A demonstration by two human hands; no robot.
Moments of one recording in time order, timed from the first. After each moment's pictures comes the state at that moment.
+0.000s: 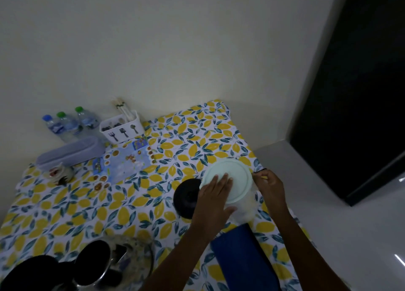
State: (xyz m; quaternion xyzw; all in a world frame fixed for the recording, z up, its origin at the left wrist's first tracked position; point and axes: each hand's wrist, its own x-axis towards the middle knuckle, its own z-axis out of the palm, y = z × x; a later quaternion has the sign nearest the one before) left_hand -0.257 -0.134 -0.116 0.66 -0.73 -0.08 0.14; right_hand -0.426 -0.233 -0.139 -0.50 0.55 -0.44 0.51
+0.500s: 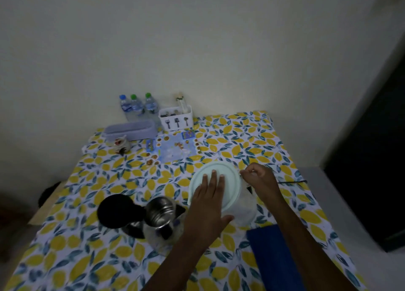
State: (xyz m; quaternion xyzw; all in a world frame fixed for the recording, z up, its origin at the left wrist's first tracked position) left_hand -0.176 0.023 -0.047 0.76 -0.63 -0.02 0.17; right_hand -0.293 -0.130 -0.042 -0.69 0.38 -0.33 0.53
